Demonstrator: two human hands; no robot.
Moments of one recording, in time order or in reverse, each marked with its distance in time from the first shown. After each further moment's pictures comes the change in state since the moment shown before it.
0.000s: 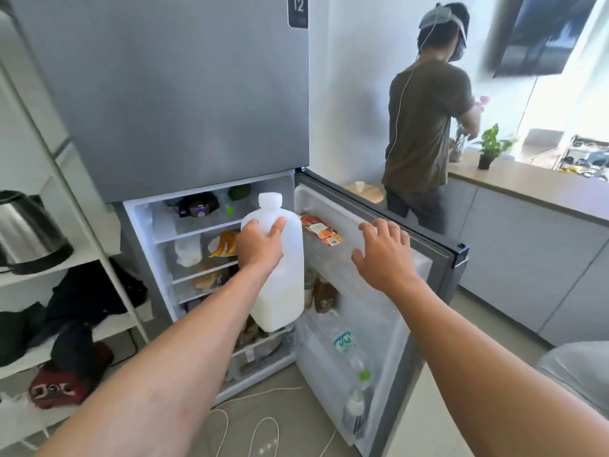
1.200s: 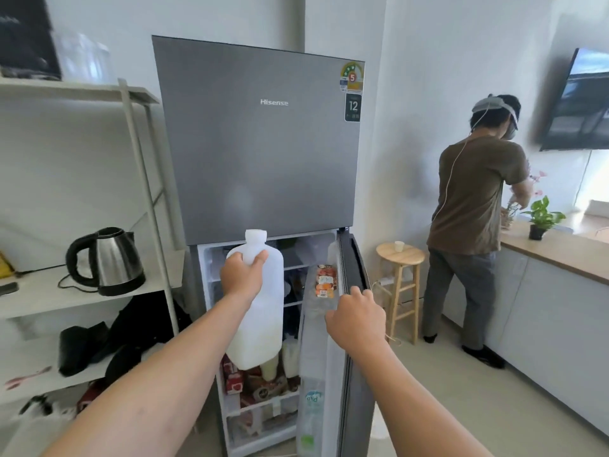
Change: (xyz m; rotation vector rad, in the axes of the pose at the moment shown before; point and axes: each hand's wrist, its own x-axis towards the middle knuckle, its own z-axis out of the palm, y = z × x) left_hand 0.016 -0.001 -0.119 -0.138 0.238 -0.045; right_hand -0.033 -0.120 -0.048 0.102 -0.111 -0.037
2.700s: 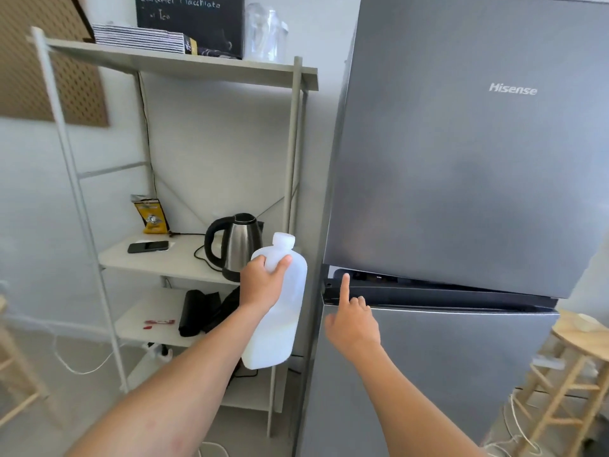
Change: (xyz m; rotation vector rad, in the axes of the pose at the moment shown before) left_hand 0.207 -0.138 -0.146 0.097 0.294 -0.024; right_hand 0.175 -0.275 0.147 0.160 -0.130 -0.412
